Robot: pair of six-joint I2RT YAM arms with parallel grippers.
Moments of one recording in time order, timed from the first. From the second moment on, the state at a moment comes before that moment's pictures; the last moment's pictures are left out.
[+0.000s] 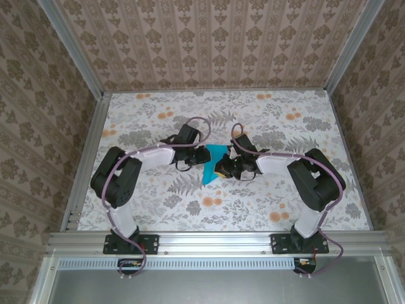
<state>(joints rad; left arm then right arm) -0.65 1.78 1.03 -0.20 0.31 -0.67 0.53 1.76 0.88 -0.07 -0.53 0.98</state>
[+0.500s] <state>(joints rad) -0.71 1.66 0.74 0.06 0.42 -0.63 0.53 1.77 0.90 -0.06 -0.53 0.97</state>
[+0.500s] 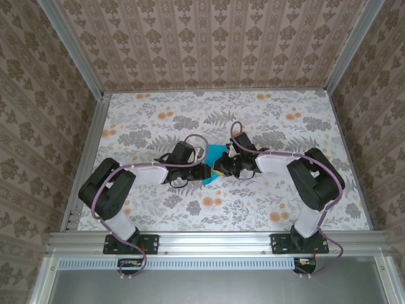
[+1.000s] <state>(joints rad) -0.71 1.62 0.66 0.17 0.44 -0.61 0.52 1.77 0.90 -0.06 -0.53 0.97</state>
